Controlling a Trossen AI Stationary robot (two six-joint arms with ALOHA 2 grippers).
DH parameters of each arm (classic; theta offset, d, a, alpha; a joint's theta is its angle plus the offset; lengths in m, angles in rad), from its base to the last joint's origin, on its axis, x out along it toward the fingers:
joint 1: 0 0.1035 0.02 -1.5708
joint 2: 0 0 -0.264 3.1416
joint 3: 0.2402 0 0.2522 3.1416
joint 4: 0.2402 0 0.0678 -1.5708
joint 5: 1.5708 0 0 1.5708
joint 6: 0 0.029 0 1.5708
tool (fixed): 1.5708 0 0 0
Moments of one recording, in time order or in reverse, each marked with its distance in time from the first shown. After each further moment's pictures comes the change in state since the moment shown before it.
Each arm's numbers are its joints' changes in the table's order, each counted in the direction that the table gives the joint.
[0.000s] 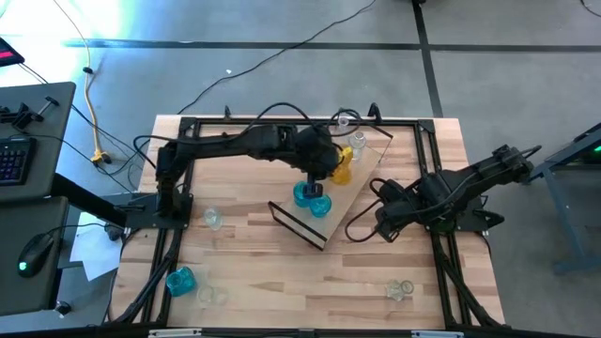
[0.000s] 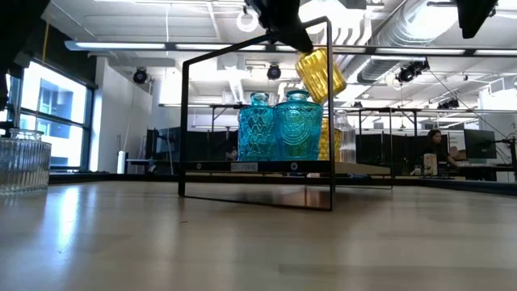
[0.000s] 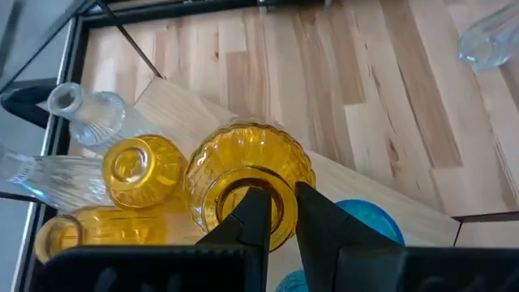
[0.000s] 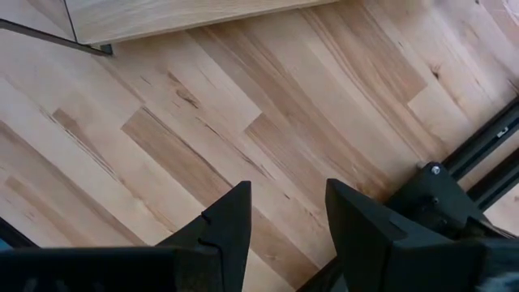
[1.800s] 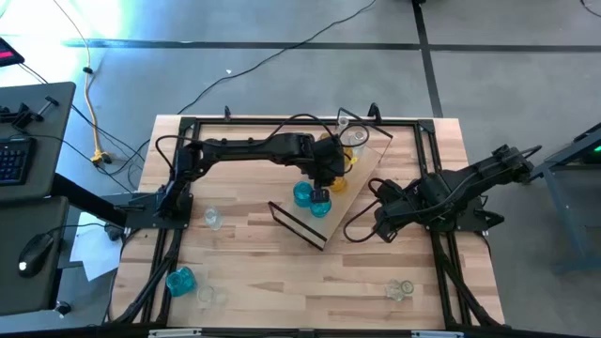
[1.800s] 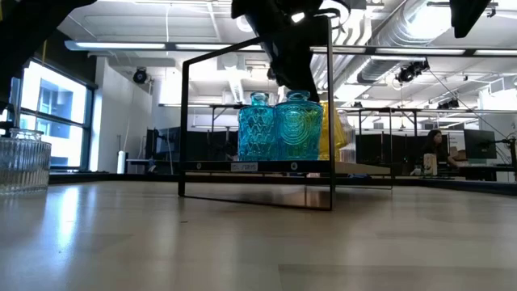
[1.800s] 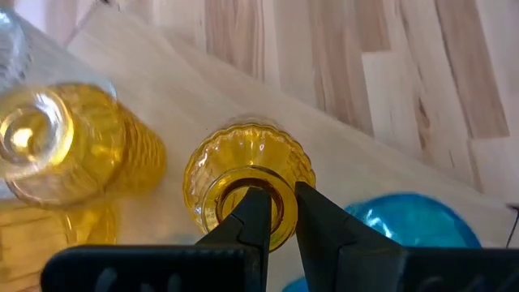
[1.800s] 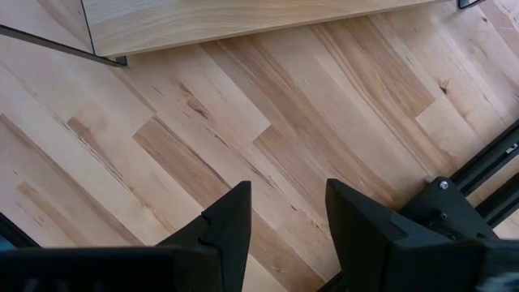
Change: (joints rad) left arm 0.032 0.167 0.000 -0.008 0.046 -0.003; right arm 0.000 0.000 0.001 -0.034 0.023 -0.022
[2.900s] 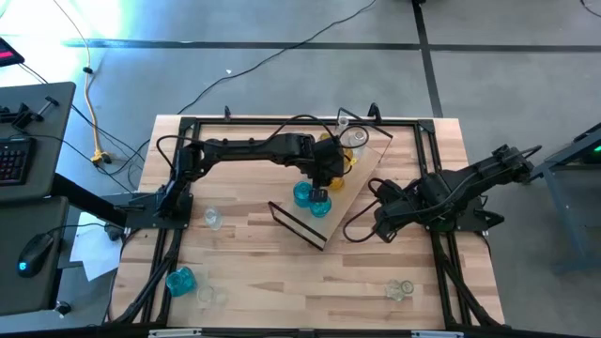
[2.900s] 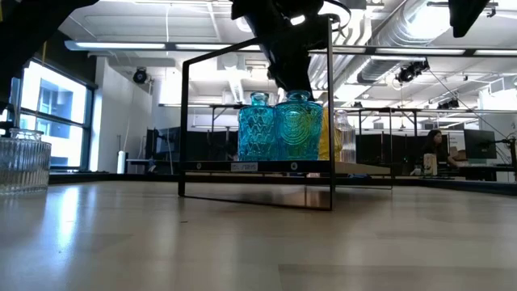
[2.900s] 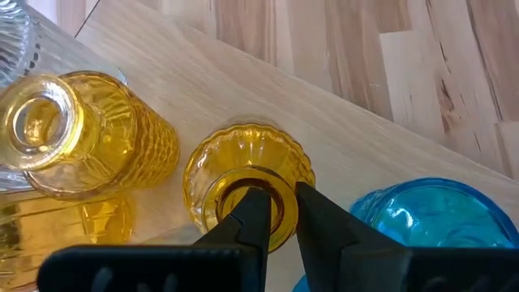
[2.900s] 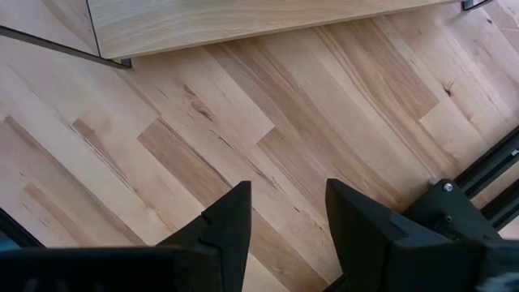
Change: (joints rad) left arm -0.002 0.007 0.000 0.019 -0.044 0.035; right arm 0.000 0.000 0.000 -0.010 0.000 0.000
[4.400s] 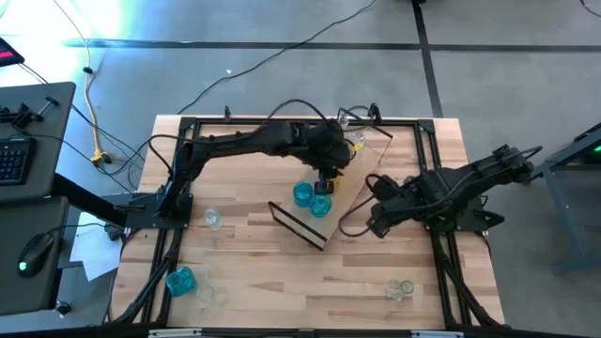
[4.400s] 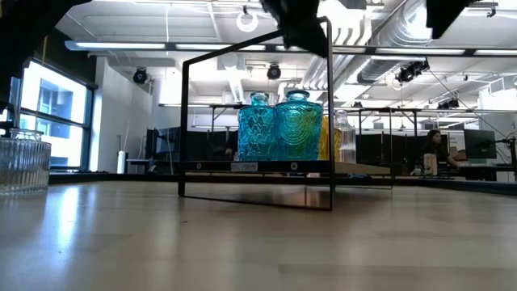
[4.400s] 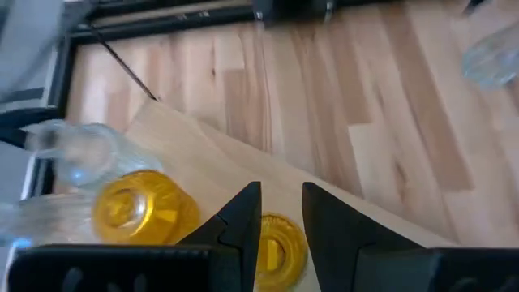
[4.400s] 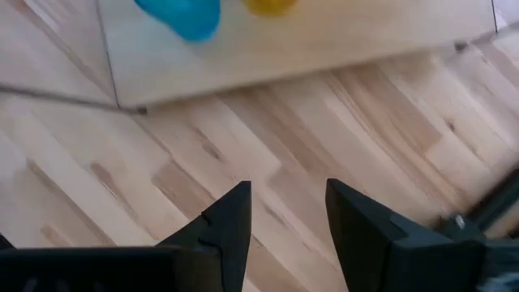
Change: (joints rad) left arm -0.008 -0.027 0.199 0.035 0.042 -0.014; right arm -0.032 0.000 0.000 -0.061 0.078 -0.008
